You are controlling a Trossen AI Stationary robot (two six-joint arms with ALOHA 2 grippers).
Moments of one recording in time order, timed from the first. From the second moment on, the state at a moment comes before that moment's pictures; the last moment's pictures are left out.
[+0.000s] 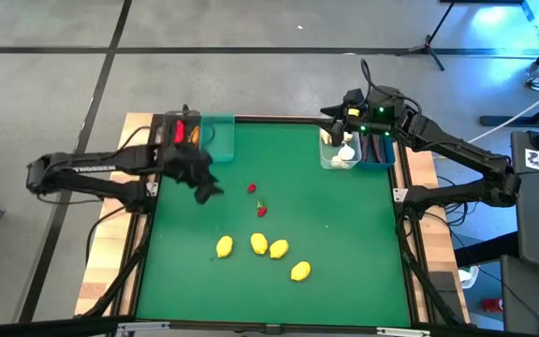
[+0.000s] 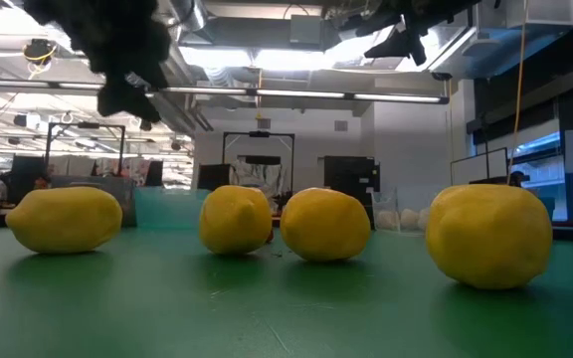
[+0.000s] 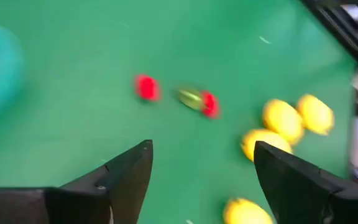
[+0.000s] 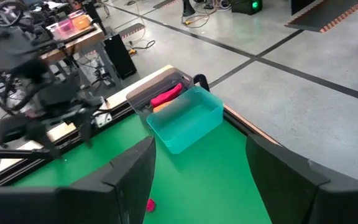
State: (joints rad) left arm 0.23 0.93 0.72 -0.57 0.16 -0.53; right arm -0.50 1.14 1.15 -0.32 -0.13 0.26
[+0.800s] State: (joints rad) left arm -0.42 1.25 0.72 -0.52 -0.10 -1.05; right arm -0.50 1.14 1.15 -0.33 -0.15 0.26
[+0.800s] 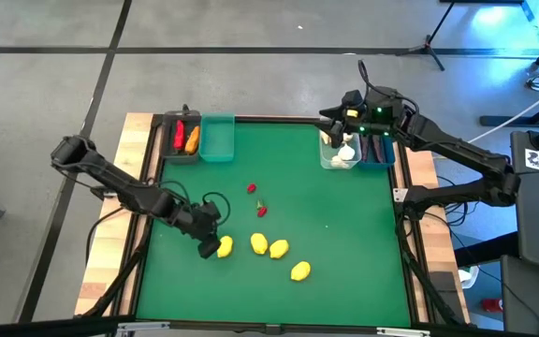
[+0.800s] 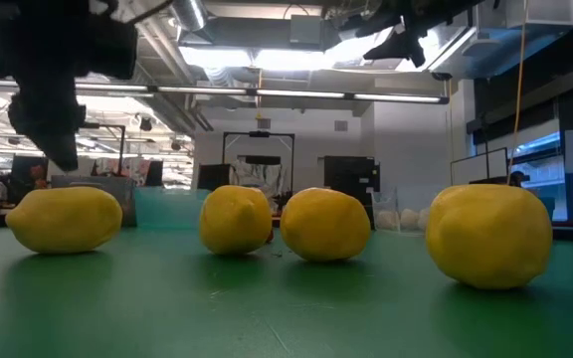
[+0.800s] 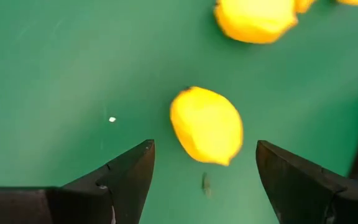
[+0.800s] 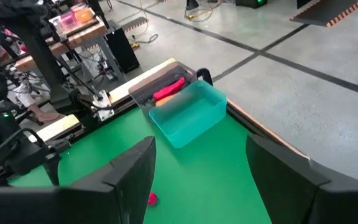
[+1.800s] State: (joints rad) left arm -0.47 1.68 1.03 -0.74 -0.23 -1.58; right arm -0.50 1.15 1.15 -0.40 -0.22 0.26
